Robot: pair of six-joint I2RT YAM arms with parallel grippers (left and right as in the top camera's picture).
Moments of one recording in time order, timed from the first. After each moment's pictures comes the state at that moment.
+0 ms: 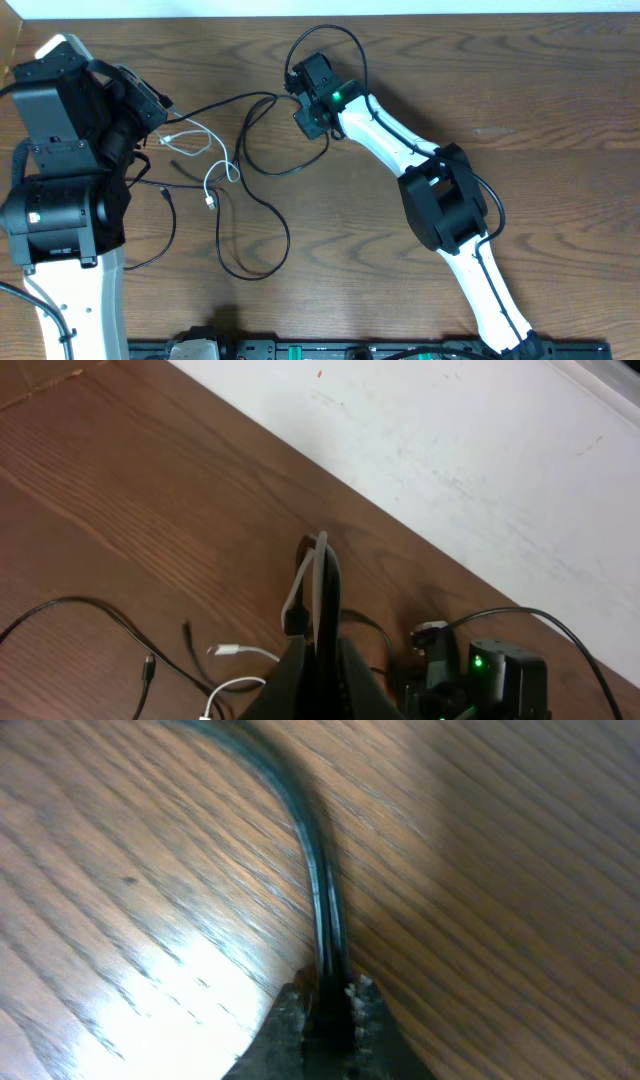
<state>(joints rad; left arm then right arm) 0.09 1.22 1.63 -0.98 -0.09 -0.51 0.60 2.52 2.11 -0.67 0.00 -0.01</state>
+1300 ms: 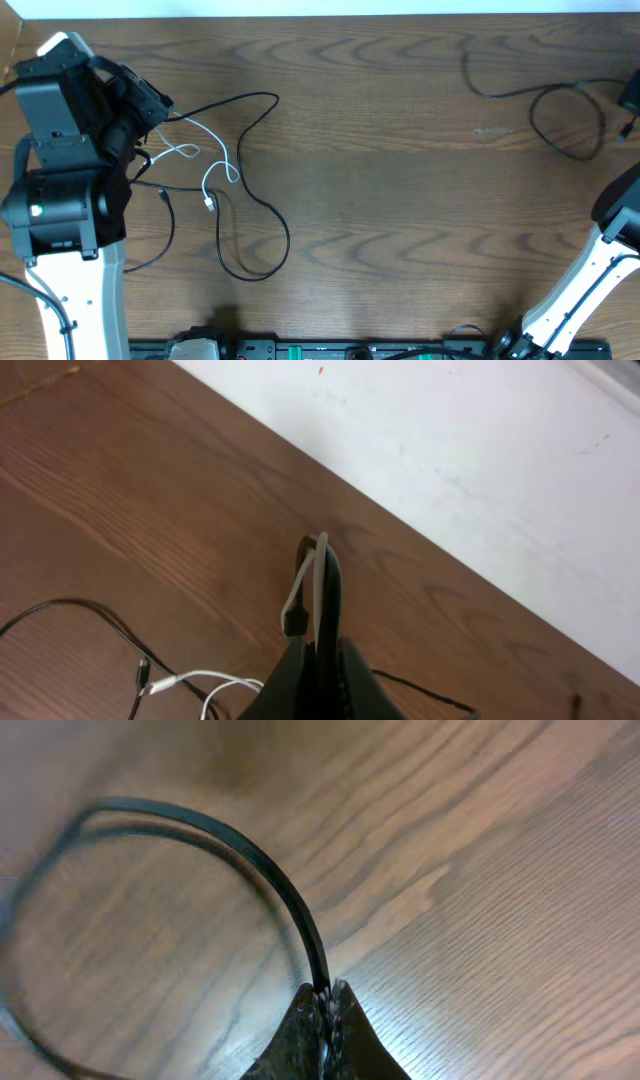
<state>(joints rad) 0.09 1.24 1.63 -0.98 -0.09 -0.51 -0.52 2.39 2.31 -1.12 0.16 0.07</state>
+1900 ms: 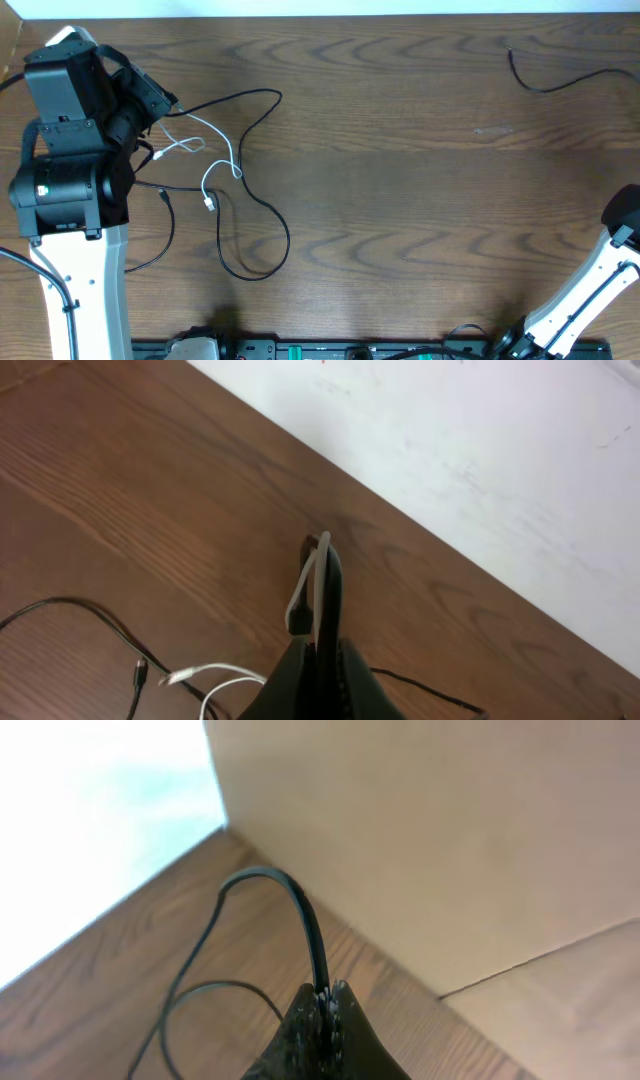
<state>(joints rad) 0.09 1.28 1.63 -0.96 -0.09 -0.51 -0.59 2.38 2.90 -1.12 0.31 0.11</state>
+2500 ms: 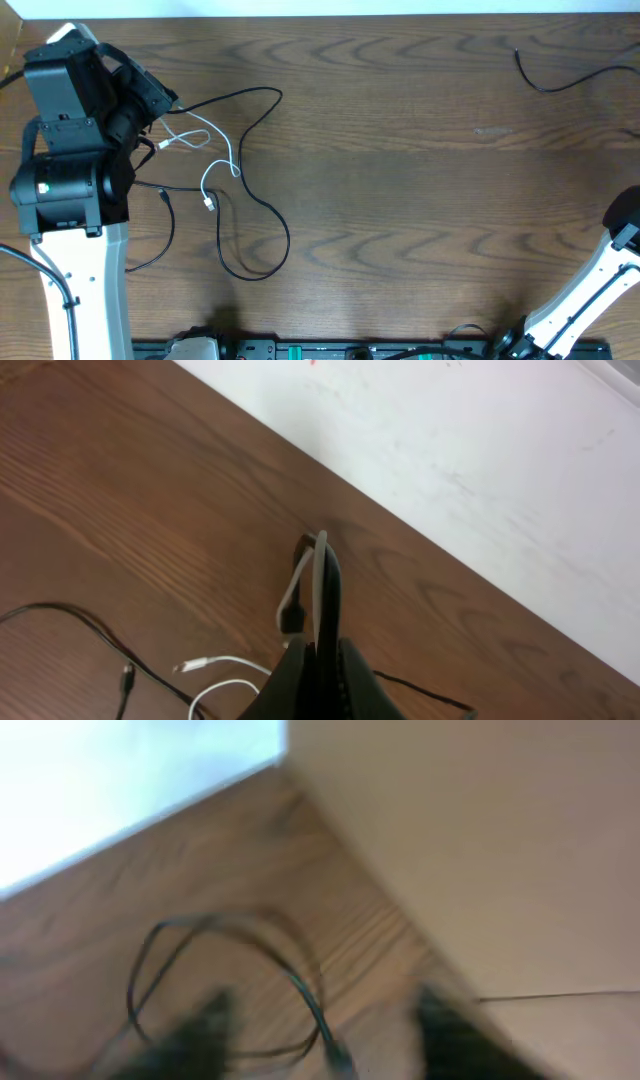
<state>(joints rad) 0.09 1.28 1.63 -0.94 -0.06 -0.52 -0.59 2.35 2.64 -1.05 0.11 -0.05</state>
